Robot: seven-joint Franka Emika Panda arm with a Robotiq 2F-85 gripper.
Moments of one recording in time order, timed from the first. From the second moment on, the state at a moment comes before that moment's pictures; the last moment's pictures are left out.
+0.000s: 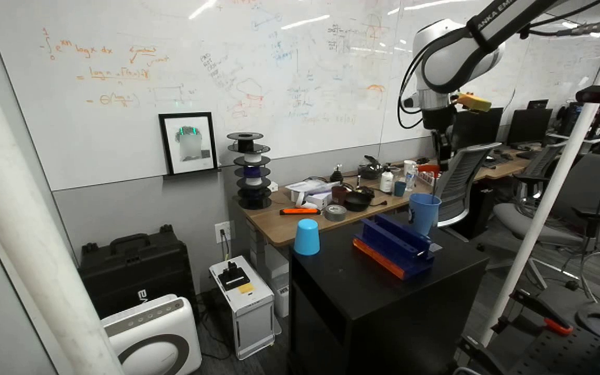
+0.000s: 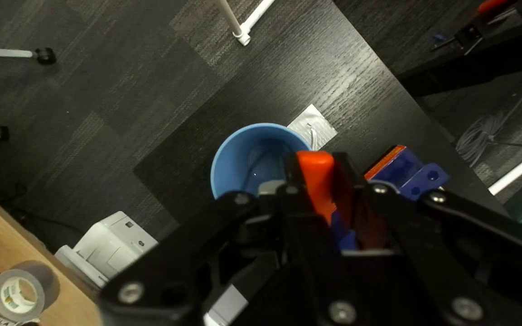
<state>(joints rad) -0.06 0.06 -0.11 -2.17 -0.39 2.11 -0.73</state>
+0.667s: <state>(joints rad) -0.06 -0.05 -0.10 -2.12 -0.17 1.91 -0.67</state>
